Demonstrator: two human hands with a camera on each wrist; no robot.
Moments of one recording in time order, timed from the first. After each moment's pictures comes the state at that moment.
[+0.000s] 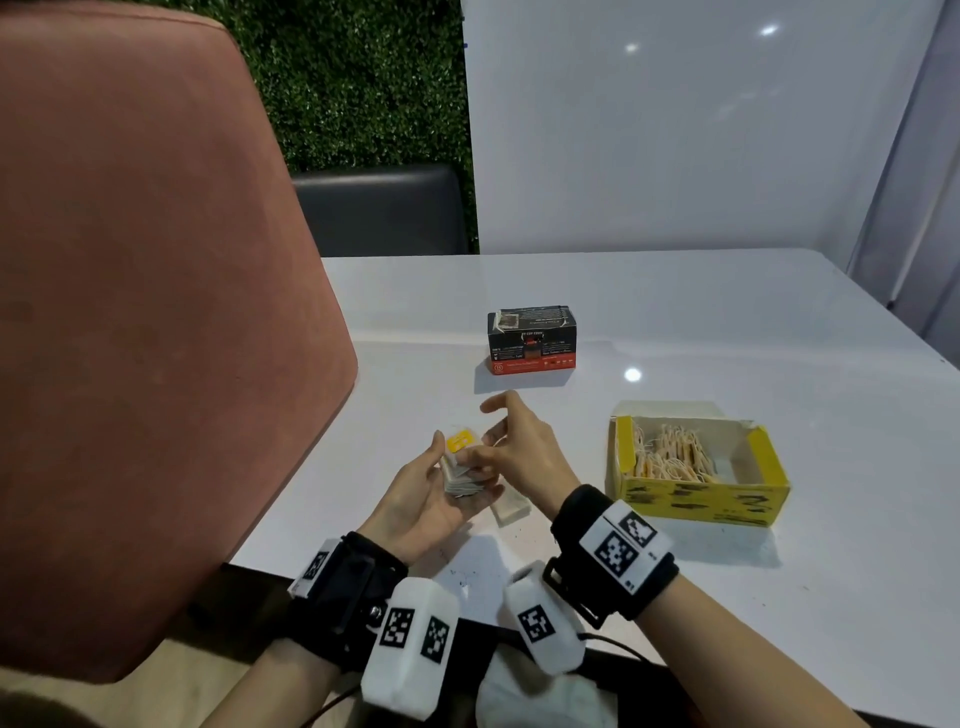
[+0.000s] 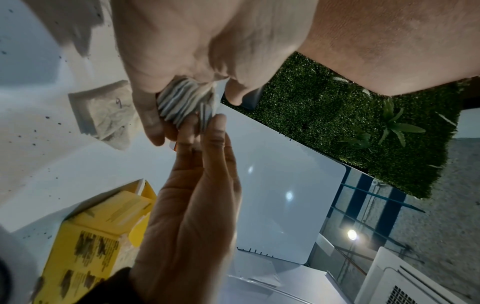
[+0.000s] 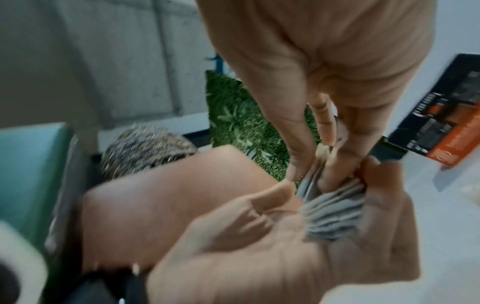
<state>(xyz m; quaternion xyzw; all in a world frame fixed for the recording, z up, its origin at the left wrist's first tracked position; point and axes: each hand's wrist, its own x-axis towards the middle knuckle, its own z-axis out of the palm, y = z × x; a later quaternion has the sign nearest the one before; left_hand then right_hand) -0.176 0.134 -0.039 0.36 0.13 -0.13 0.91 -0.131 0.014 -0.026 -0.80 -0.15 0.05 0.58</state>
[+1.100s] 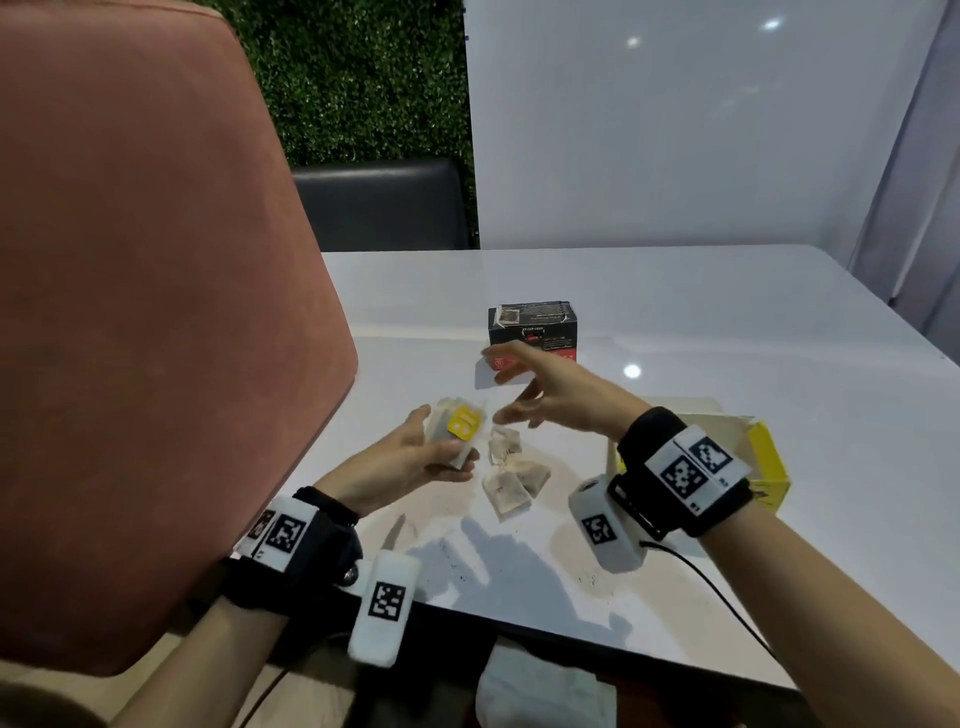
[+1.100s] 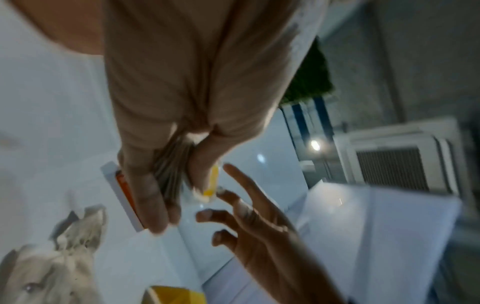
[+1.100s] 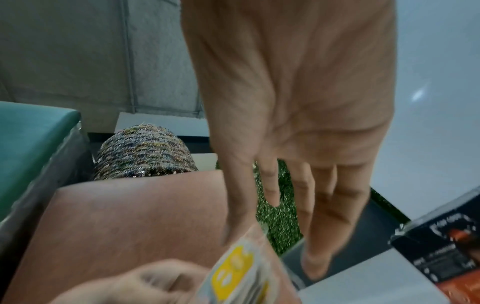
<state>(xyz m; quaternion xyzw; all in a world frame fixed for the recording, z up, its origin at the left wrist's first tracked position) -0.171 0.163 -0.007 0.71 0.02 -0.12 0.70 -0.096 -0.028 0.024 -0.84 -0.32 0.12 0.41</state>
